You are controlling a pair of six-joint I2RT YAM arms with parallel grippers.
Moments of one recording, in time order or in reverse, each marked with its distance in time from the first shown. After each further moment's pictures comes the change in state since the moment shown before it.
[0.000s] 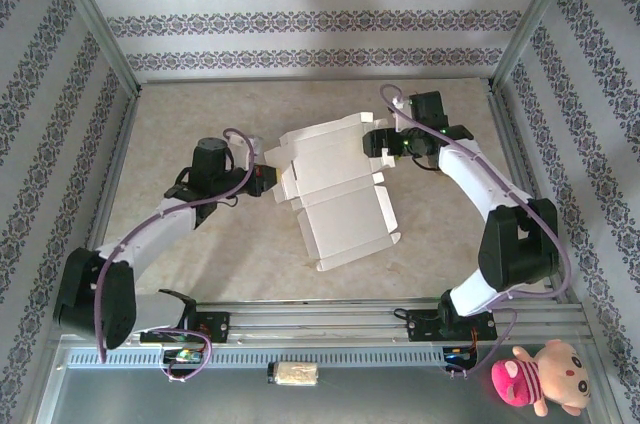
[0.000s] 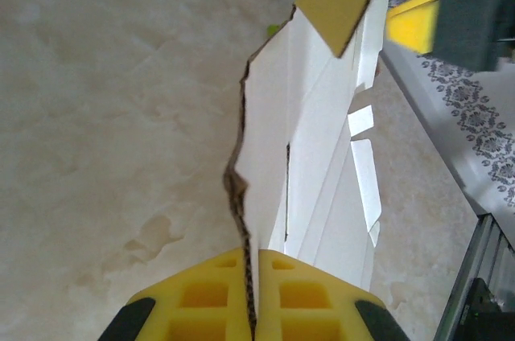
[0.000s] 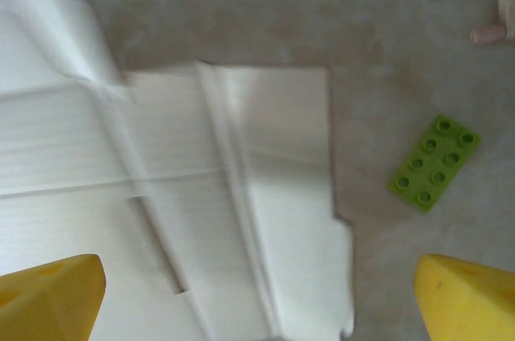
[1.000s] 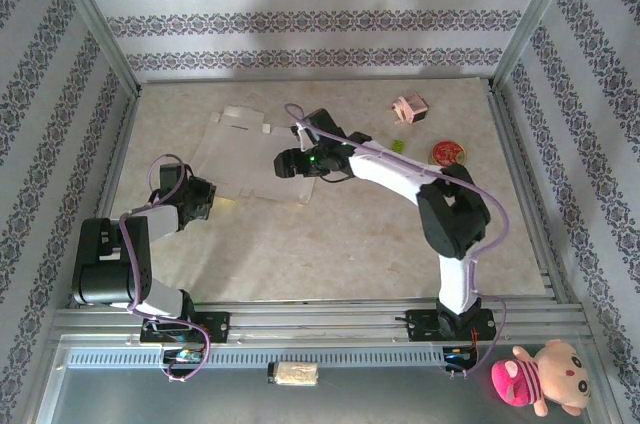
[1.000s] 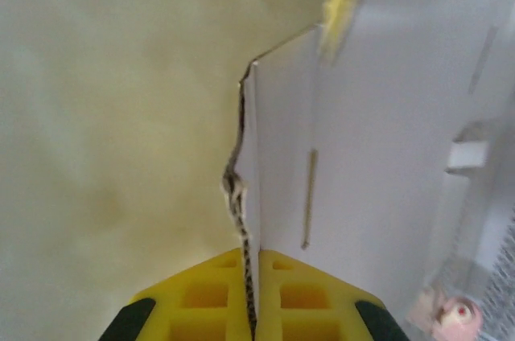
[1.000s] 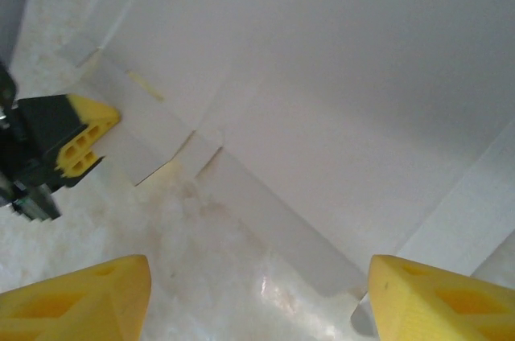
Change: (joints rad) left arm 0.398 0.222 -0.197 0.146 -0.309 -0.890; right arm 0.473 0.327 0.266 0.090 -0.025 0.404
